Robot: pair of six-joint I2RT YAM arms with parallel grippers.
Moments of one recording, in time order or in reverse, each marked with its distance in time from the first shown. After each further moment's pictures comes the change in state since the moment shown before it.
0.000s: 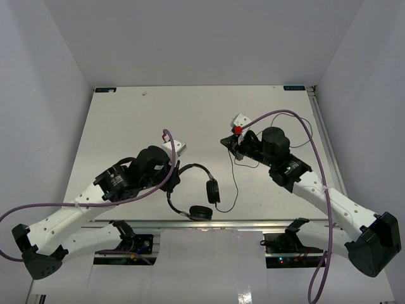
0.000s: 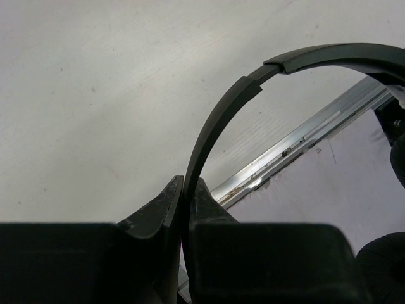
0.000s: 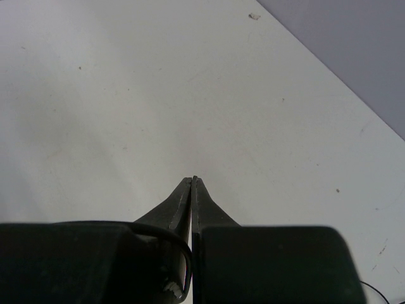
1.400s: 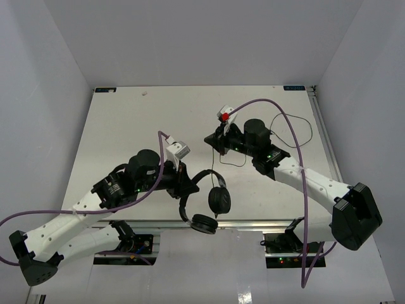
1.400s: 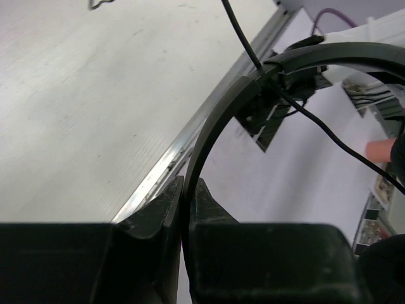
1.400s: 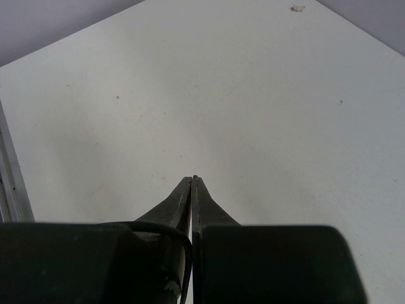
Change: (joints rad) left arm 0.000 -0.101 -0.139 0.364 0.413 -0.153; right arm 0.035 0.265 0.088 0.166 -0.072 0.232
